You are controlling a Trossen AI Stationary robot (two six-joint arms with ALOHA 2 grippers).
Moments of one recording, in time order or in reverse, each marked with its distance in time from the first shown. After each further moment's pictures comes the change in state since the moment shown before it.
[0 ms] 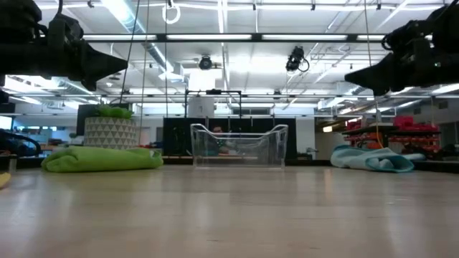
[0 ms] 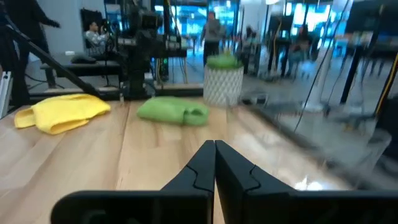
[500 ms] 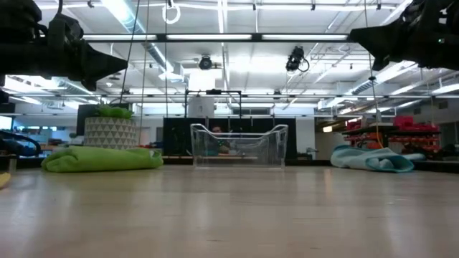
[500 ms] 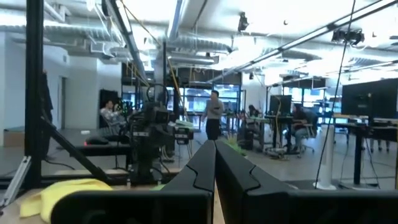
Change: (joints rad) left arm 0.000 0.000 0.000 0.000 0.000 -0.001; right arm 0.000 0.002 0.000 0.341 -0.042 0.070
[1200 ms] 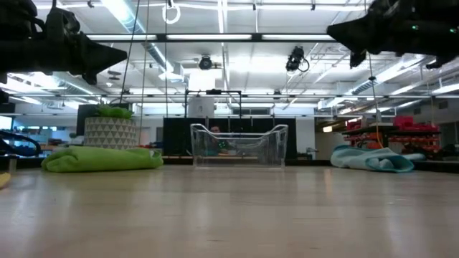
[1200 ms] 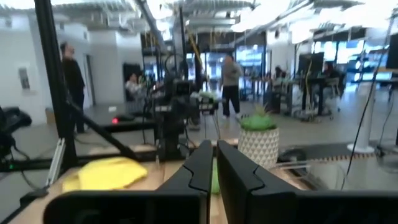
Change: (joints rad) left arm 0.000 0.000 0.000 0.078 0.000 0.011; right arm 0.087 0.442 0.191 0.066 -0.020 0.042
